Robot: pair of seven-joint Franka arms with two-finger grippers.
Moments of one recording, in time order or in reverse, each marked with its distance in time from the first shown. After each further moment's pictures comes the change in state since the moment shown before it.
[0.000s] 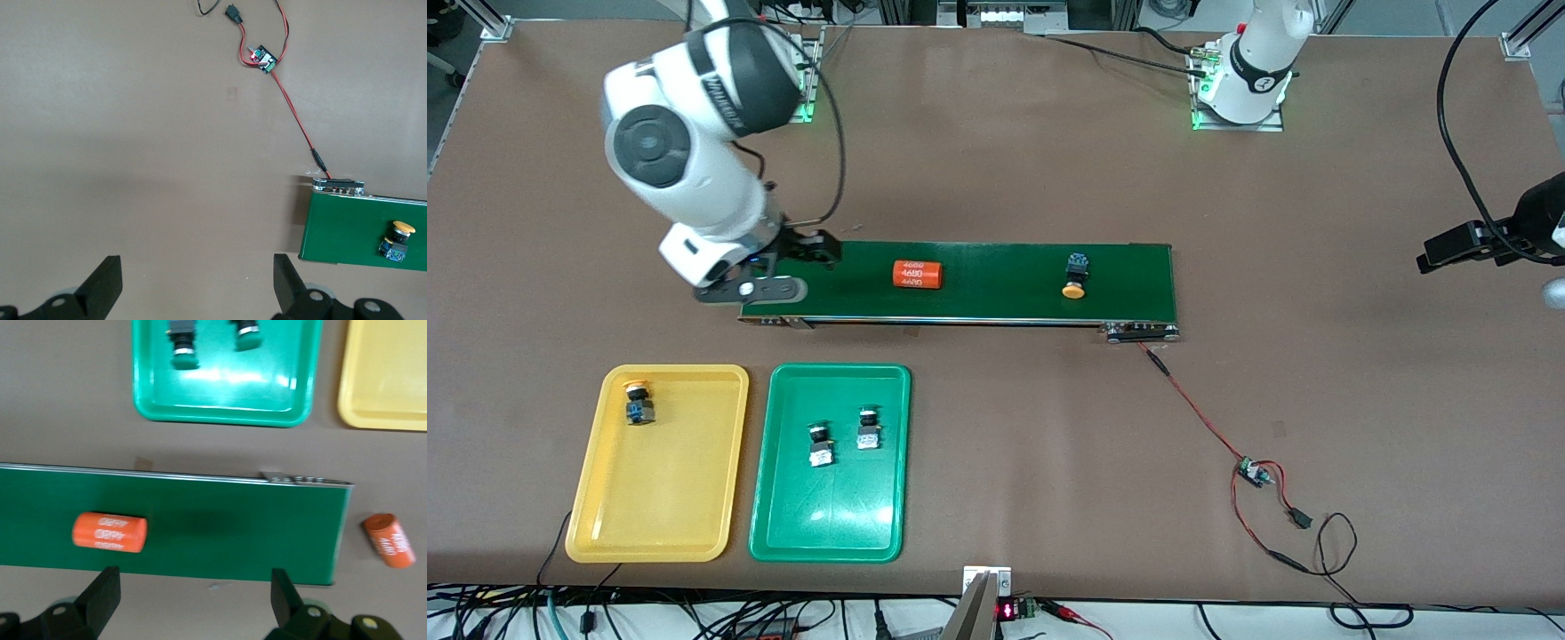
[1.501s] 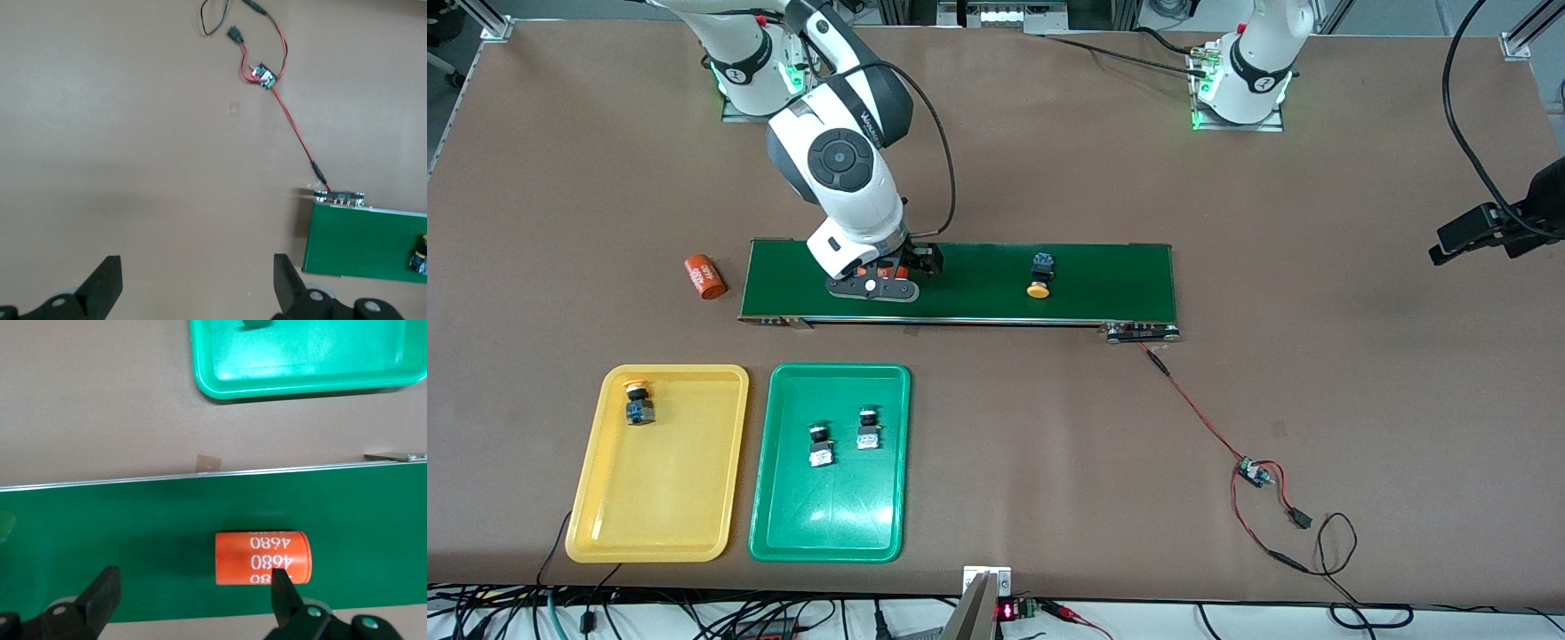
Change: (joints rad) left arm 0.070 -0.114 -0.053 -0.152 -0.001 0.108 0.018; right arm 0.122 0.161 0.061 -0.051 -0.113 0.240 0.357
